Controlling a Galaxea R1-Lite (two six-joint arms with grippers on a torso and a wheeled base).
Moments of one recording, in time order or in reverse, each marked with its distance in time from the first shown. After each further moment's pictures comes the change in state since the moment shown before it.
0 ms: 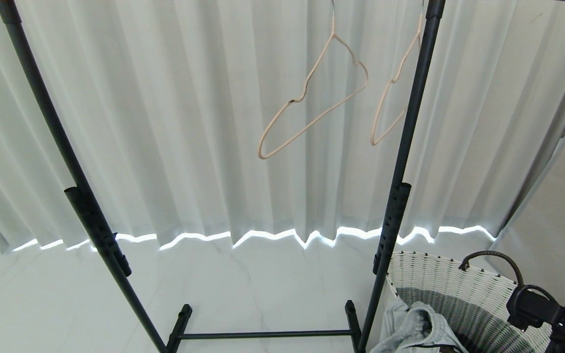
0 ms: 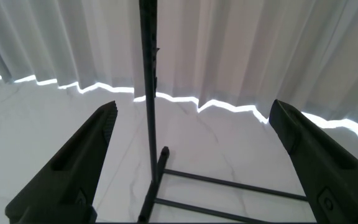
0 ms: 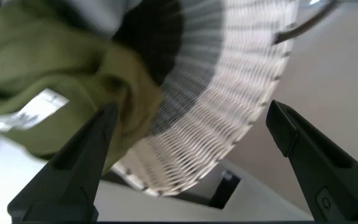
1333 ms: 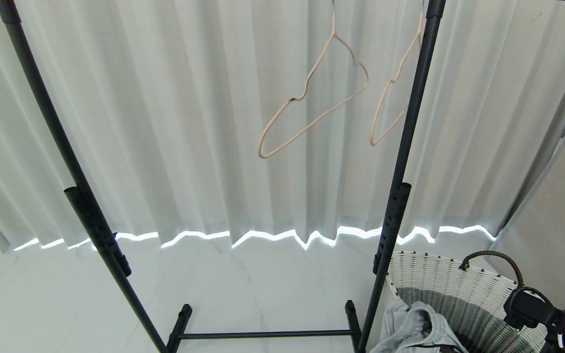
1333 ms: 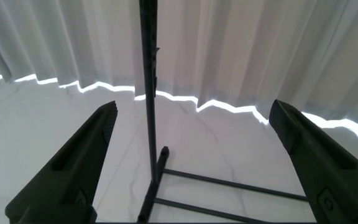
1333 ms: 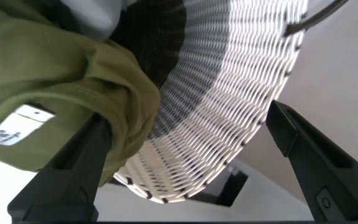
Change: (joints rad) left arm 0.000 0.000 0.000 0.000 0.000 -0.003; right arm -0.044 0.114 0.044 -0.160 0.007 0.007
